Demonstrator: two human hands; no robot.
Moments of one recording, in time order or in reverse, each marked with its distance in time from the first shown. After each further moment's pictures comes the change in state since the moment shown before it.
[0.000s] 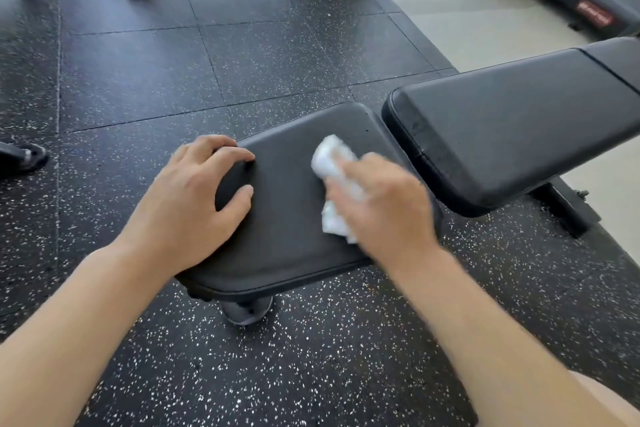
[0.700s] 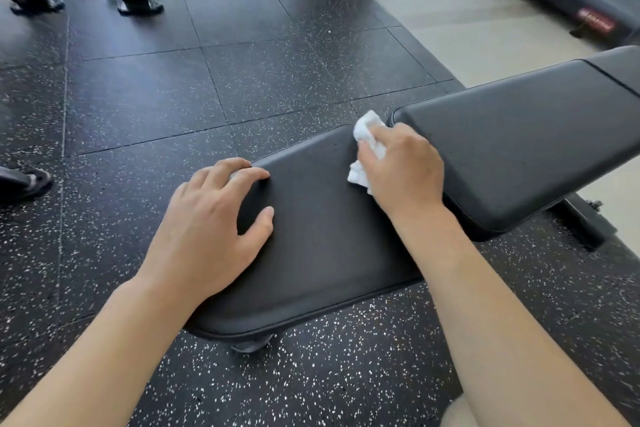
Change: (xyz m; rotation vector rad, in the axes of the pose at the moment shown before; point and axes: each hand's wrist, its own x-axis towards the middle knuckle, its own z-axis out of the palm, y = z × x) left_hand 0.017 0.019 0.007 0.103 -0.031 -0.030; right_hand 0.073 0.044 0.019 0.094 -0.060 0.361
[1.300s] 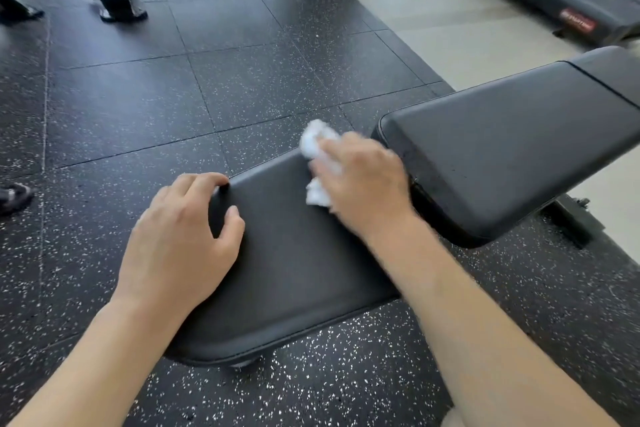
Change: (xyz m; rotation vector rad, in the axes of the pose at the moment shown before) left_hand 0.006 0.000 0.008 -0.016 0.153 -0.200; right_hand -0.008 -0.026 0.004 -0.141 -0.029 -0.272
